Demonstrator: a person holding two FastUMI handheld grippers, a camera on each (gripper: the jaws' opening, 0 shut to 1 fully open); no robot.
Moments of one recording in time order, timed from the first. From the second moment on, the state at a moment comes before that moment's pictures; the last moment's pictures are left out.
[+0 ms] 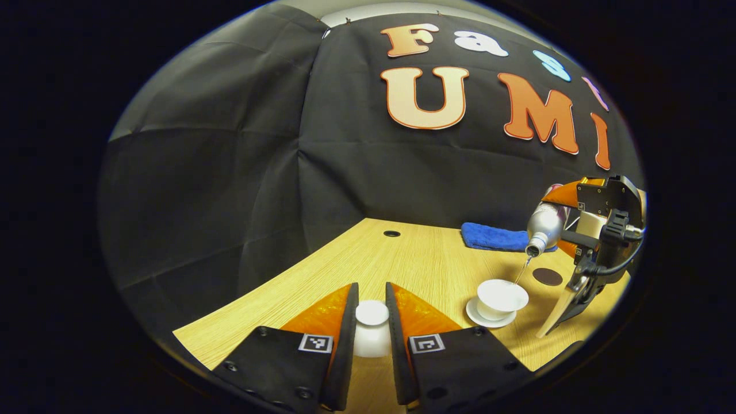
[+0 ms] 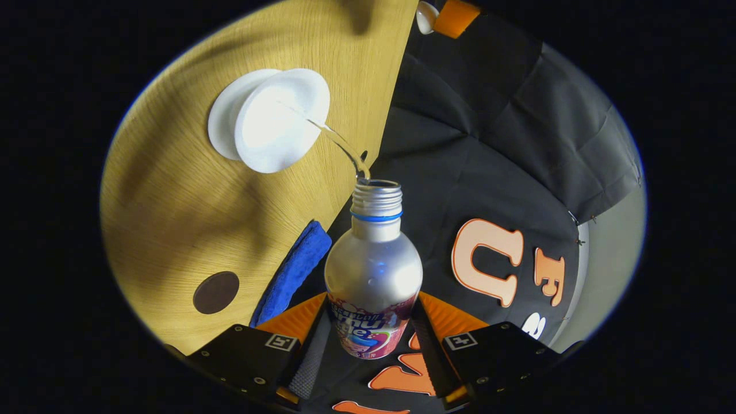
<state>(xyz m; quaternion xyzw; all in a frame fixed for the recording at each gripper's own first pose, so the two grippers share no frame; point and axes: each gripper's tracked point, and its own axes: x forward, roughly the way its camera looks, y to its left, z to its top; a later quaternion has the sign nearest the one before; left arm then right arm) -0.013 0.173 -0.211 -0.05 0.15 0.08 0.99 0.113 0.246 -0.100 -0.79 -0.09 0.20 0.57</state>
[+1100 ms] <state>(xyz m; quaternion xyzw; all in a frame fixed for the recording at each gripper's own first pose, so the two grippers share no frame) -0.016 0.160 -0.202 -0.05 0.14 0.07 0.99 0.107 0.257 -0.120 -0.82 -0.12 0.21 0.52</state>
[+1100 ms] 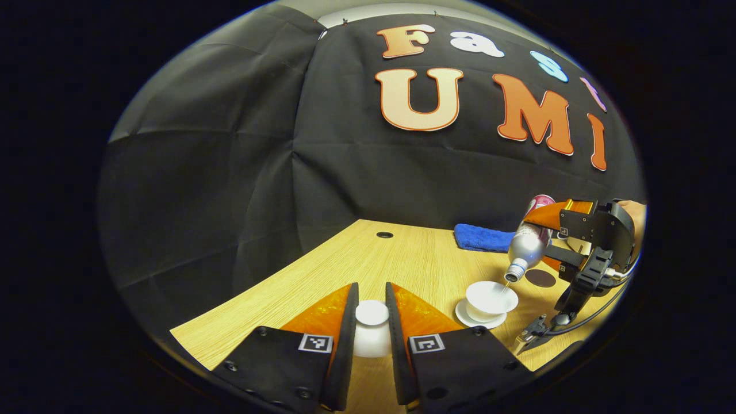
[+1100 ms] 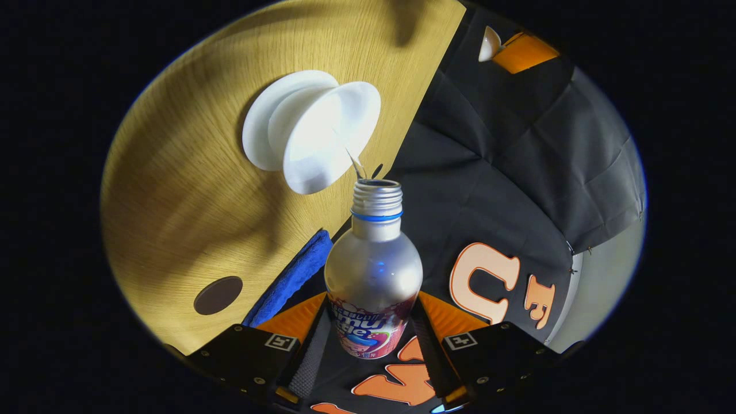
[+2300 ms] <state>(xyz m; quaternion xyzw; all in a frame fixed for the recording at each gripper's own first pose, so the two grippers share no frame) -0.015 0.145 -0.194 -0.06 0.13 0.05 0.99 0.109 0.244 -0.153 -0.73 -0.02 0.28 0.63</state>
